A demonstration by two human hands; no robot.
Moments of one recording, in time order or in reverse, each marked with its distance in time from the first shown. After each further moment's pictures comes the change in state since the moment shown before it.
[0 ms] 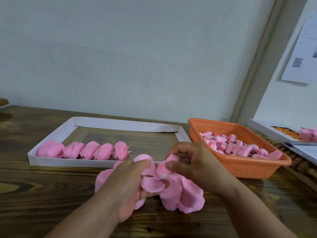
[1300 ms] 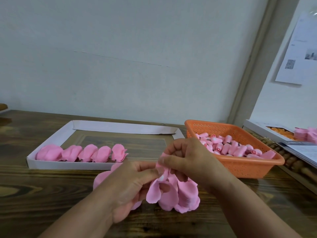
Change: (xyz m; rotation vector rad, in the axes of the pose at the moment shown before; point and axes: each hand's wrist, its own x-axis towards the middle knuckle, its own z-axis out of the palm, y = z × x) left_hand -0.006 0.002 0.004 0.064 -0.235 0.018; right_hand 0.001 -0.017 -0.001 0.099 0.042 0.106
